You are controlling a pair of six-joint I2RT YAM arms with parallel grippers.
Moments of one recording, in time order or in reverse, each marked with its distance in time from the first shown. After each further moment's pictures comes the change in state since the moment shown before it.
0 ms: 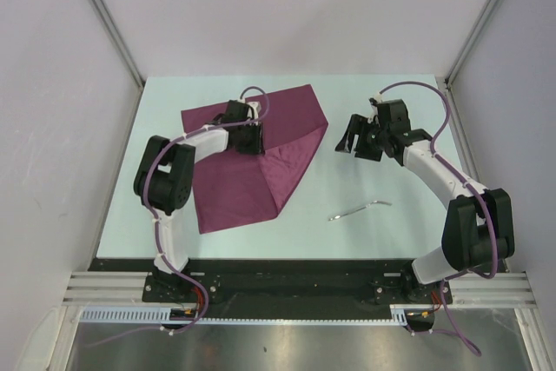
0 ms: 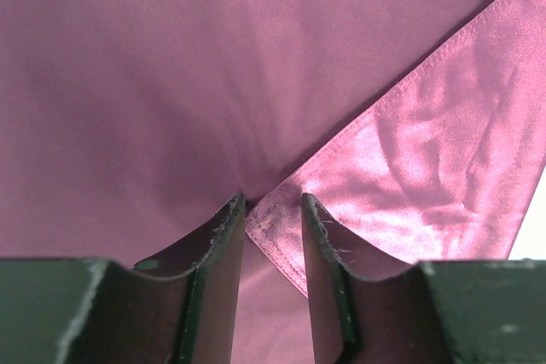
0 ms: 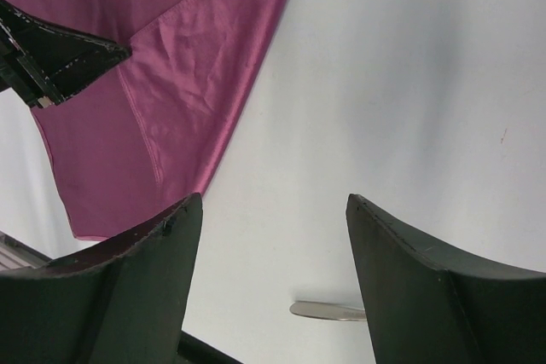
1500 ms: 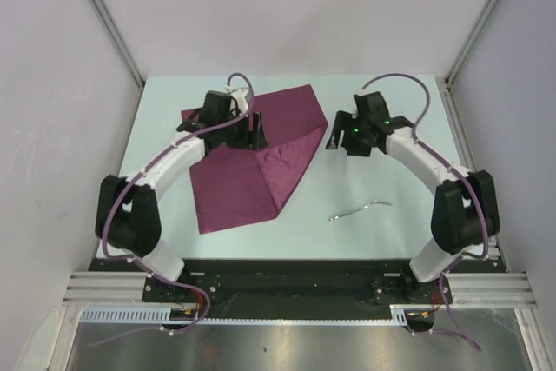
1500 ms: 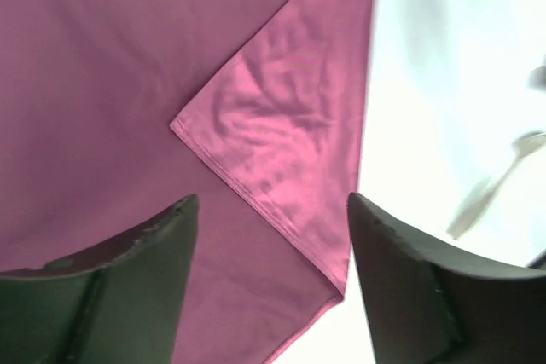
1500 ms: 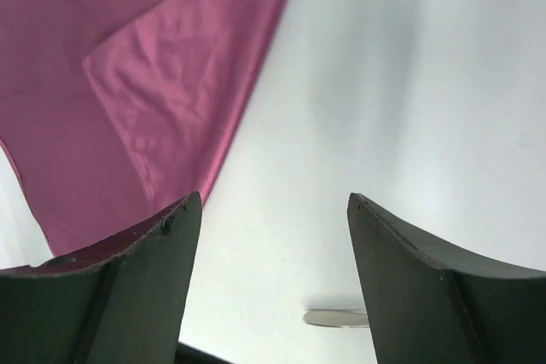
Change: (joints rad) left arm 0.020 -0.447 -0.102 -0.138 0.108 0.013; right arm 0.150 0.170 0.201 -0.135 0.148 0.041
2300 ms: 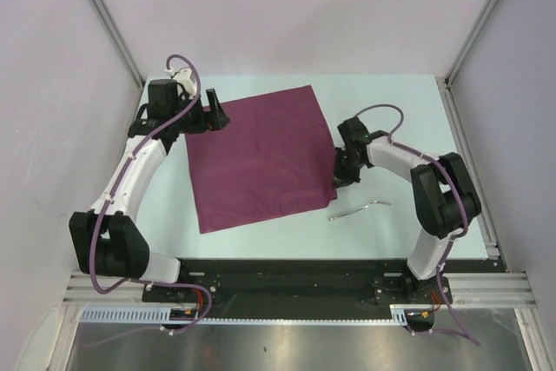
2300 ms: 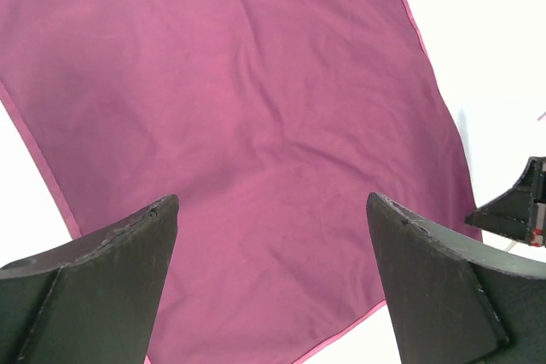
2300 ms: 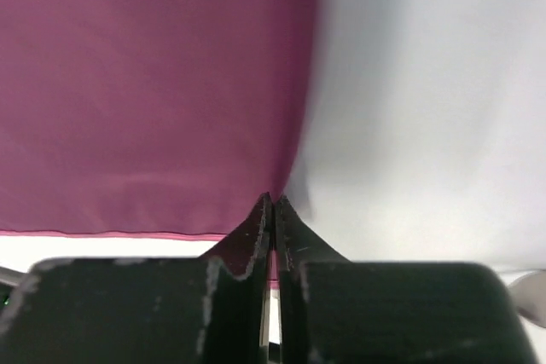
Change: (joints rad) left arm 0.236 -0.147 0.040 -0.069 -0.013 0.009; right arm 0.004 0.096 -0.197 -0.034 -0.054 0.074
